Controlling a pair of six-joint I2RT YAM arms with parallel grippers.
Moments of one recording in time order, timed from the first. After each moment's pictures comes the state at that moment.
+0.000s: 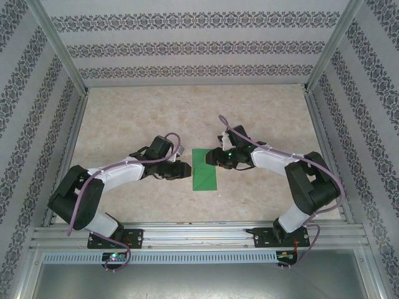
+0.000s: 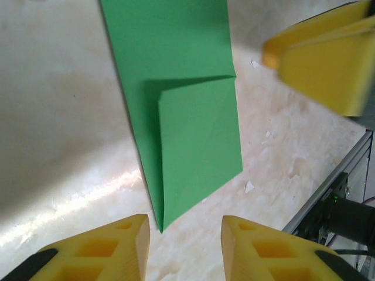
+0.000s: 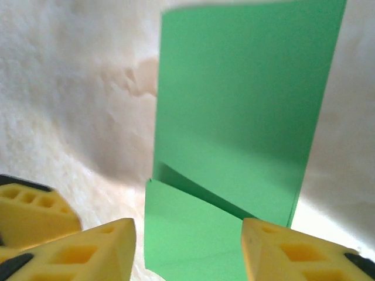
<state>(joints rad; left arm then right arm) -0.53 1.51 0.76 -0.22 0.54 -0.64 0.46 1.61 0.85 -0.20 -0.53 0.61</state>
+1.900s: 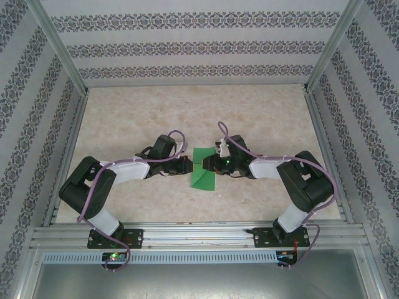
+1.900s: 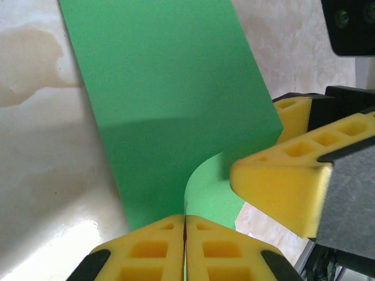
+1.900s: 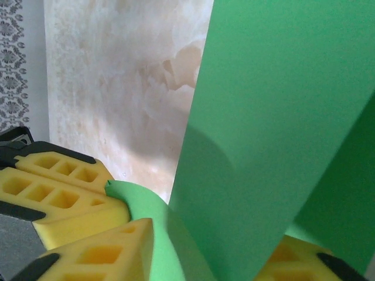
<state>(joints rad) -0.53 1.62 0.74 0.04 0.53 -0.65 0.52 1.67 0.67 0.22 -0.62 0.79</state>
